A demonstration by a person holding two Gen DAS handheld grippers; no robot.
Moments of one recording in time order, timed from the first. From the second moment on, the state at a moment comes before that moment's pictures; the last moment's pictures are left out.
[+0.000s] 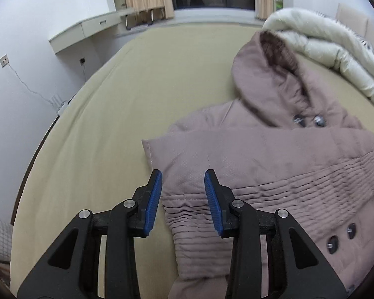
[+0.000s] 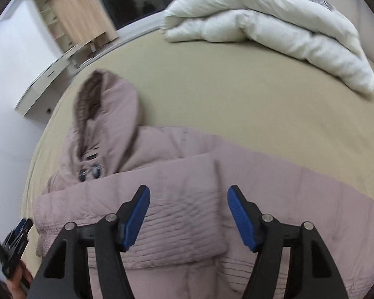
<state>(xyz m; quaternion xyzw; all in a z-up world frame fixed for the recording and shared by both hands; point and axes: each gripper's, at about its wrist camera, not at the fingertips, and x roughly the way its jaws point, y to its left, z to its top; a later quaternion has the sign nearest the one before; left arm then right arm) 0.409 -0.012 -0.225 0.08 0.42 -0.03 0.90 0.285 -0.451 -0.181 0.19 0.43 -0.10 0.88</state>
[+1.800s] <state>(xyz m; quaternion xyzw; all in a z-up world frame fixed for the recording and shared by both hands) 0.194 -0.024 -0.180 -0.19 0.47 -0.26 0.82 -0.007 -0.587 -0.118 0.28 0.23 -0.25 0.90</state>
